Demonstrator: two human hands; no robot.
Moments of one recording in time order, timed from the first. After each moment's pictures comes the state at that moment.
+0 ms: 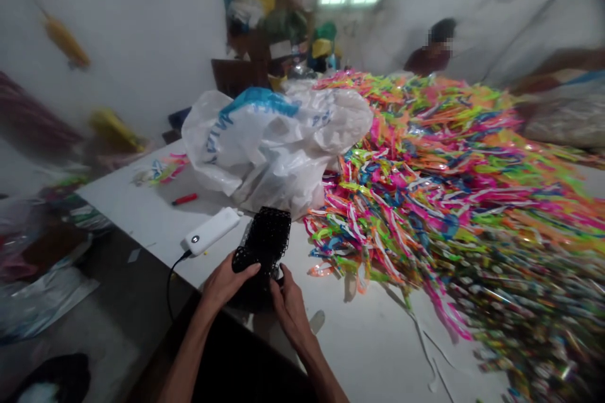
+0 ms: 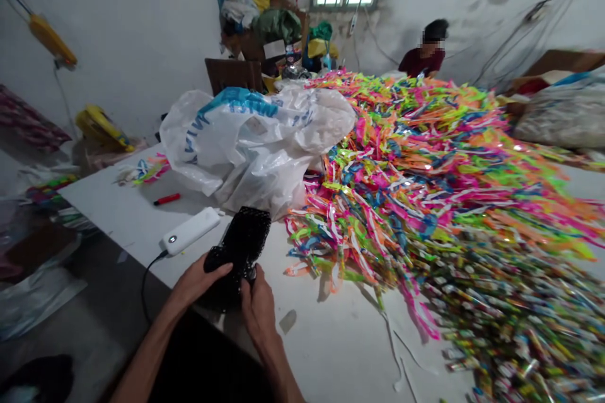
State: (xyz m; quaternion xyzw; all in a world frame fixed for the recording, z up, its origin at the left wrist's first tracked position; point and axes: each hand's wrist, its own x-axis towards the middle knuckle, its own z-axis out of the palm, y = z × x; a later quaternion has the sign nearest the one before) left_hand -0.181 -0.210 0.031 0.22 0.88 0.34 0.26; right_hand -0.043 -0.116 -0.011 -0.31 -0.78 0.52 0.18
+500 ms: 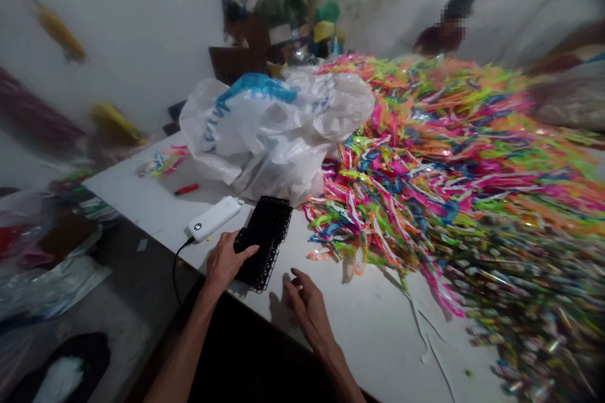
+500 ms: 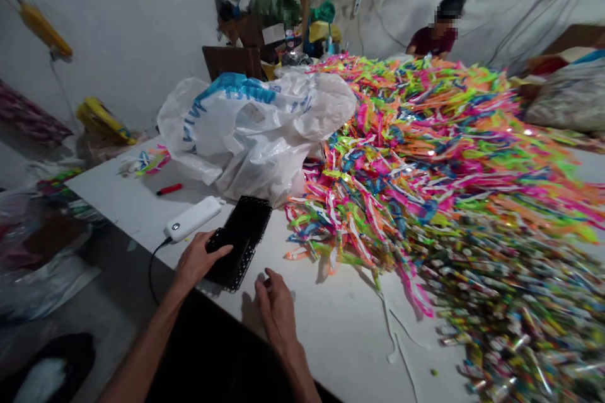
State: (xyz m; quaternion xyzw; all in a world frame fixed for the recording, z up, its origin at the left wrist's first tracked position) left_hand -0.184 -0.201 0.031 0.27 0.93 0.22 0.10; right_hand 0.009 -0.110 -0.004 -0.32 -0.74 0.58 0.16
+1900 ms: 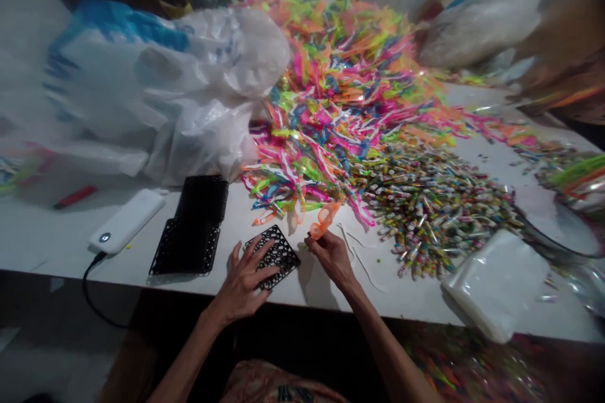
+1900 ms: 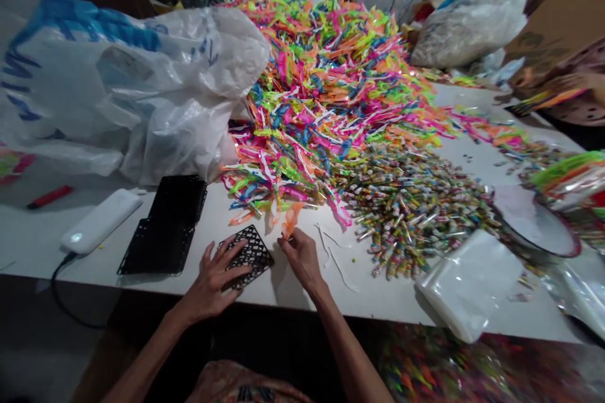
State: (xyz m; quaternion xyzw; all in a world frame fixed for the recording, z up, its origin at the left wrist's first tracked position) left_hand -0.060 -0.178 -0.015 0.73 0.63 0.22 0.12; right_hand 0.125 -0.028 0.000 -0.44 -0.68 0.52 0.27
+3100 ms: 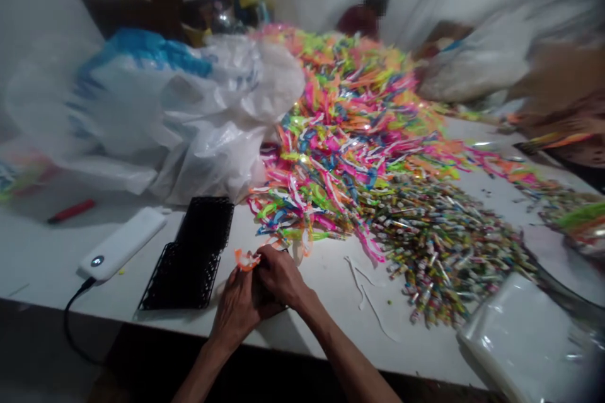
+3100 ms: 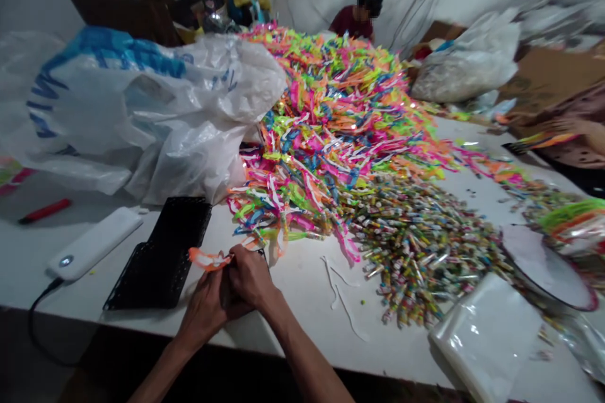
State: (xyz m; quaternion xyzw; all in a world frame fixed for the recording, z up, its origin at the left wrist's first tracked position) left_hand -0.069 -0.163 -0.049 0.59 0.77 0.26 0.03; right_hand 0.021 -0.037 0.020 -0.27 -0.90 0.32 0.08
